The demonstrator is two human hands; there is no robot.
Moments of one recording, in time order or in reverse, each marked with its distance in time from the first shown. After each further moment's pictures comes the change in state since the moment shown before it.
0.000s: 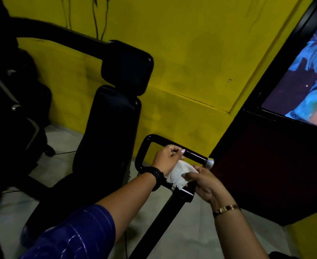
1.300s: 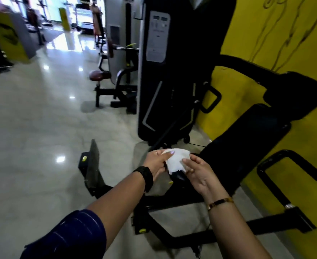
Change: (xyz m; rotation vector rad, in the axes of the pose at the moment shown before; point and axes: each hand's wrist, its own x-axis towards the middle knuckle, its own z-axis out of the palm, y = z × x) left_hand -0.436 -0.004 -0.125 -0.694 0.961 -0.152; right_hand -0.239 0.123 0.213 -0.027 -0.807 0.177
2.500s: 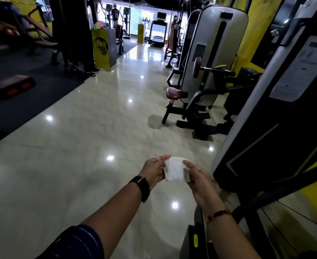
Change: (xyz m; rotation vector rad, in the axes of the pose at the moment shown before) left_hand 0.119 0.274 -0.523 -0.167 0.325 0.119; right_hand 0.254 0.181 0.533 -0.212 -0.228 0.023
